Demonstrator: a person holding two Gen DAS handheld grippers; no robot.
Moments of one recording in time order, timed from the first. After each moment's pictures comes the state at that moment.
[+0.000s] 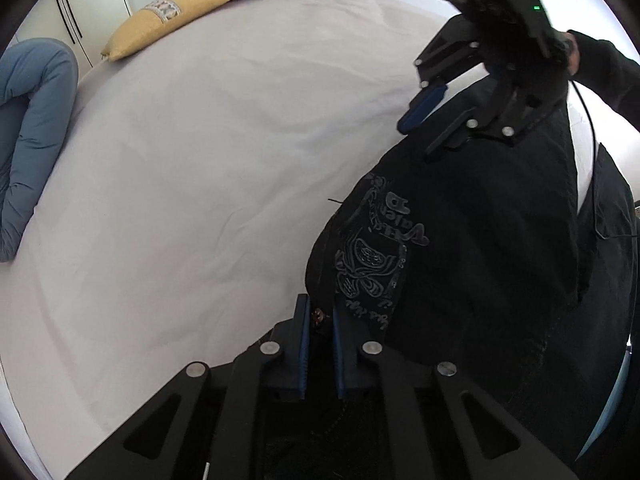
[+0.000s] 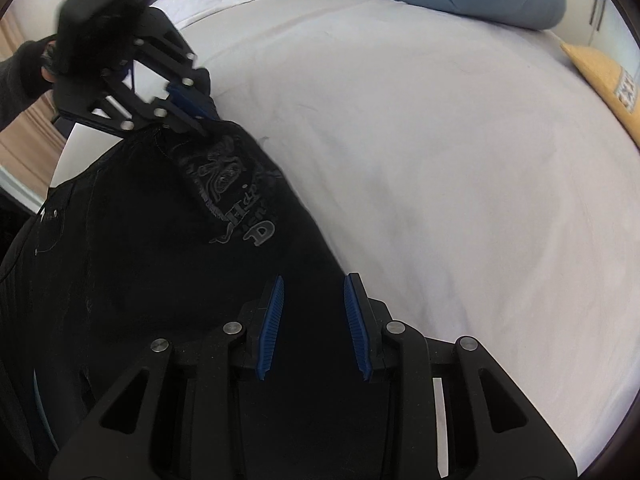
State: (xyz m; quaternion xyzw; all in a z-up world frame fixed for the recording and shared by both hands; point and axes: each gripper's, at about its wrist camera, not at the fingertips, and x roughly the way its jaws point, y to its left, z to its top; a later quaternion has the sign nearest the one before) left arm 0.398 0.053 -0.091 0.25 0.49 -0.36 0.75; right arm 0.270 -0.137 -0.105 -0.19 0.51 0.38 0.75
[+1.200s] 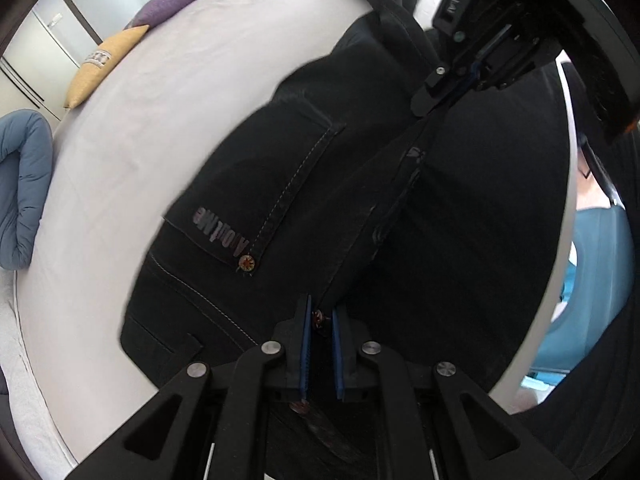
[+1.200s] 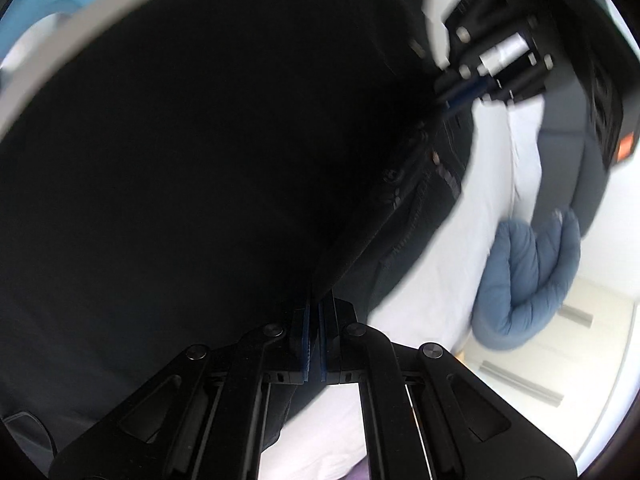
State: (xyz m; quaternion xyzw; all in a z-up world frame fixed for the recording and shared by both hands) left arm 0.167 0.081 -0.105 0.37 0.47 -0.39 0.70; right arm -0.089 -0.036 -0.126 -0.78 0.19 0.38 0.47
